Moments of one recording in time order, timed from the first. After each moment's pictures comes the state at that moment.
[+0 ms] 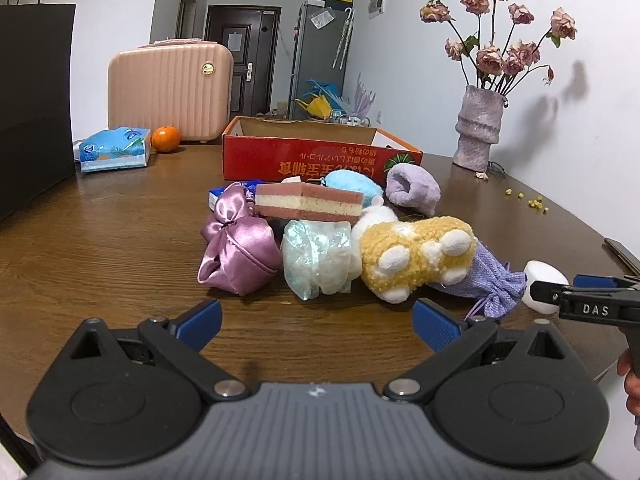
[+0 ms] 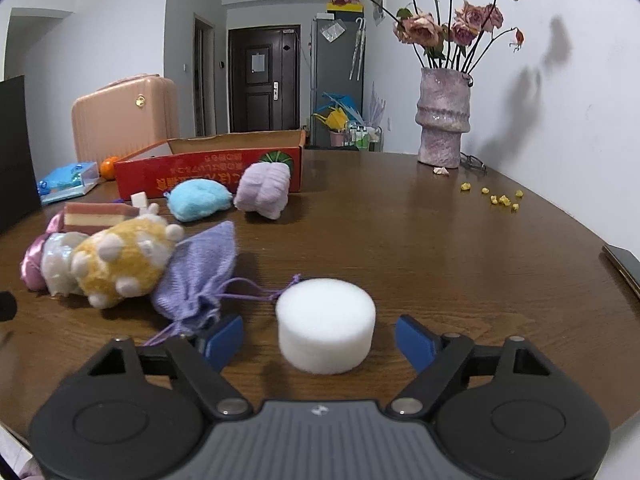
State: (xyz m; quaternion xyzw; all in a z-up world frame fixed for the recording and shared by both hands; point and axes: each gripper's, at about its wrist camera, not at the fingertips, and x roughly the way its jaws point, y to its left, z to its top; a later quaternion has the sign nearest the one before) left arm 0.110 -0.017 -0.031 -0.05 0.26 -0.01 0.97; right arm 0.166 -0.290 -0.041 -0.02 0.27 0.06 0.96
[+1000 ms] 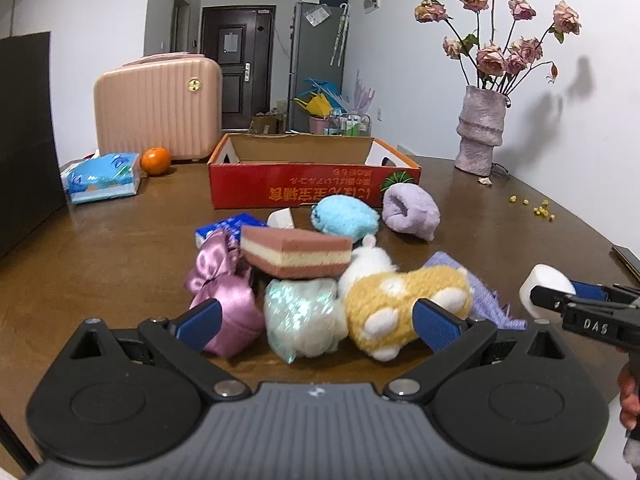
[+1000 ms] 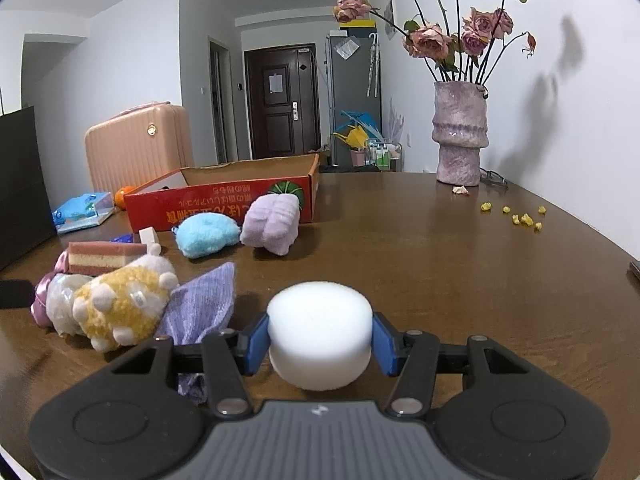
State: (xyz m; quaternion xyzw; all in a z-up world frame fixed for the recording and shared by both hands) left arm 0.150 -0.033 0.007 -0.03 0.26 -0.01 0.96; right arm 0.194 -0.306 -0.030 0.01 0.24 0.10 0.97
